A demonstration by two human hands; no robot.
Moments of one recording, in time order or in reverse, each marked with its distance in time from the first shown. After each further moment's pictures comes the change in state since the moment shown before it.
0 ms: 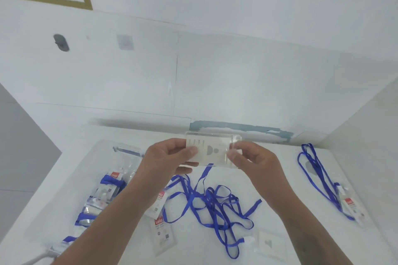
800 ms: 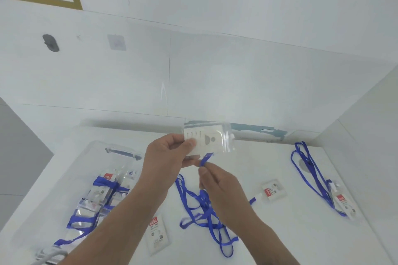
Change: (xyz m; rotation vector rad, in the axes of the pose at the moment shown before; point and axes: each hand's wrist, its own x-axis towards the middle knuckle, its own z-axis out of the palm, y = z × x) left_hand 0.006 0.006 0.029 -0.126 0.165 0.019; right_hand -0.025 0.013 0.051 -0.261 -0.174 0.081
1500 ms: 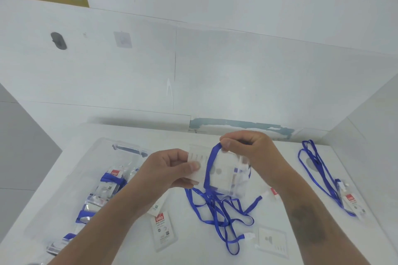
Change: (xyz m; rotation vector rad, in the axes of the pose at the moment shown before) left_hand -0.015 -0.005 -0.033 0.102 -0.306 -0.136; right_hand 0.028 -0.035 -0.073 0.287 -0.011 0.011
